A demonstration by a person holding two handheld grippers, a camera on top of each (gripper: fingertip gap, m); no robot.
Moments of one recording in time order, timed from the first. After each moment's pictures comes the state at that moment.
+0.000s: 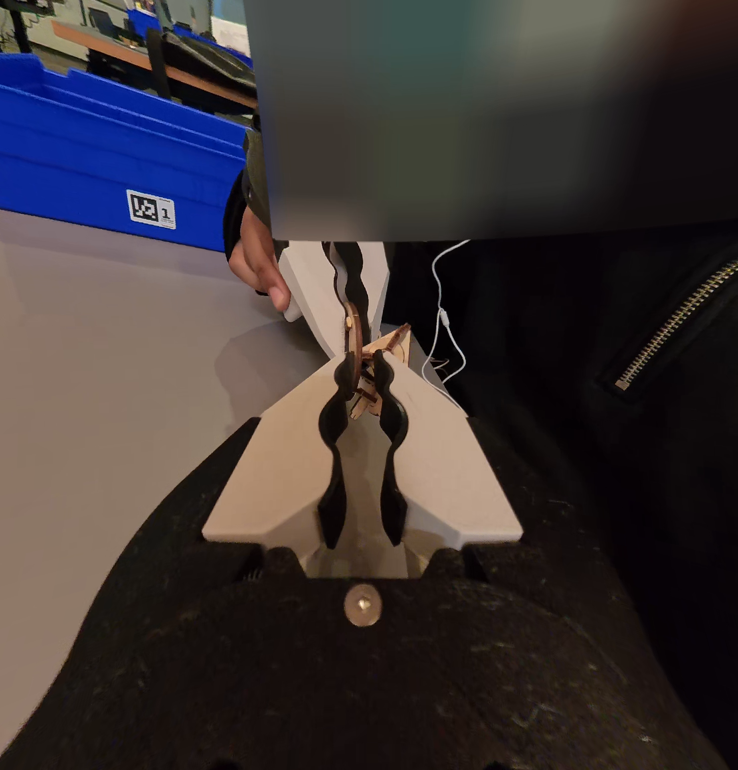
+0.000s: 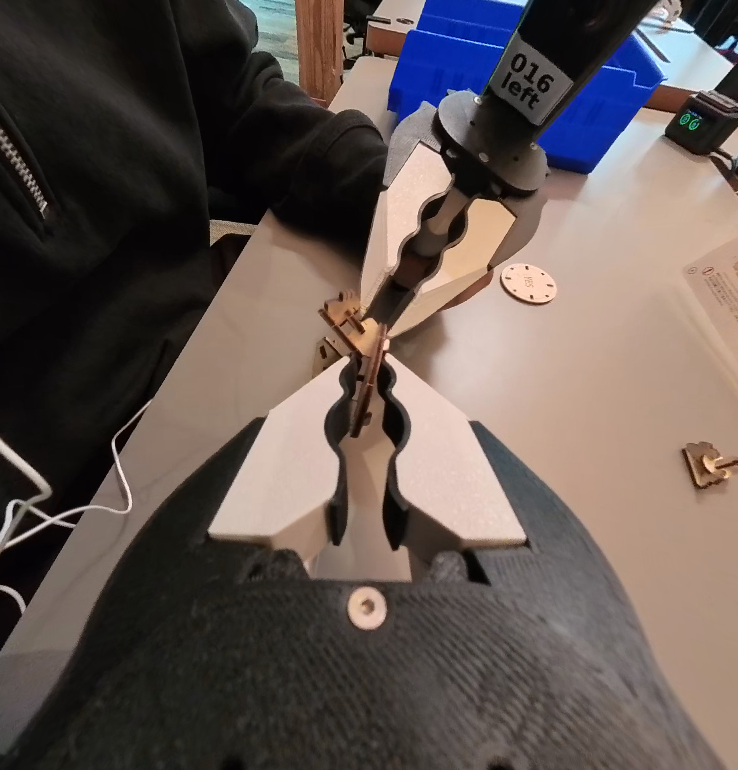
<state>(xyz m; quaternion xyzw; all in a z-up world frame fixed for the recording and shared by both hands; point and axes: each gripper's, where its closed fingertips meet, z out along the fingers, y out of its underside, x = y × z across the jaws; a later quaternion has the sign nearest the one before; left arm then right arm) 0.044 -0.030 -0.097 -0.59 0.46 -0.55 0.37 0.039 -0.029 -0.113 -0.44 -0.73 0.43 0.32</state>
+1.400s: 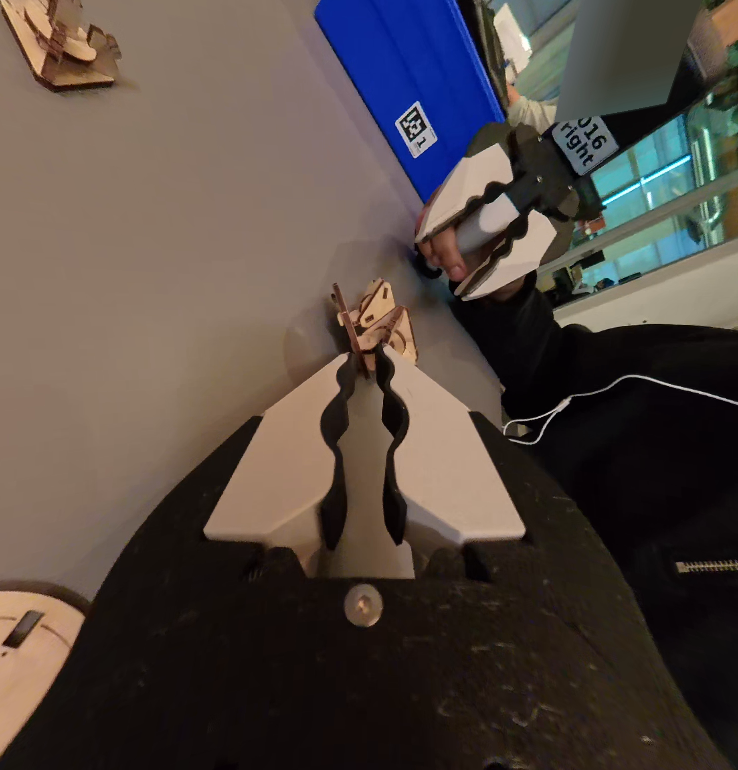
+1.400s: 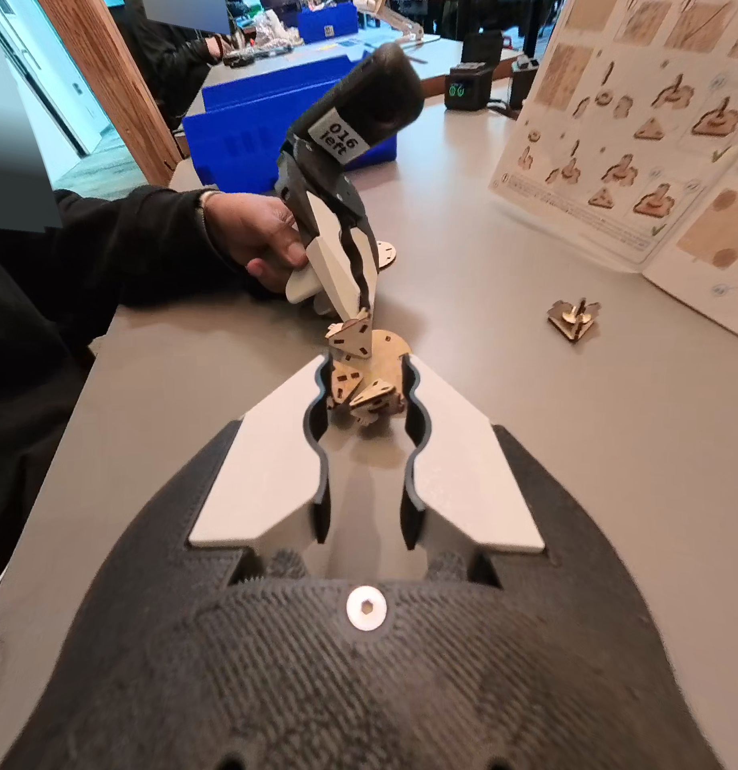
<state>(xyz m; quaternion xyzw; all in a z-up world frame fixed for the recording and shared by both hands) -0.006 0.055 -0.161 -0.80 0.17 -0.53 0.25 0.034 0.065 -0.125 -0.60 -0.54 0.46 0.37</state>
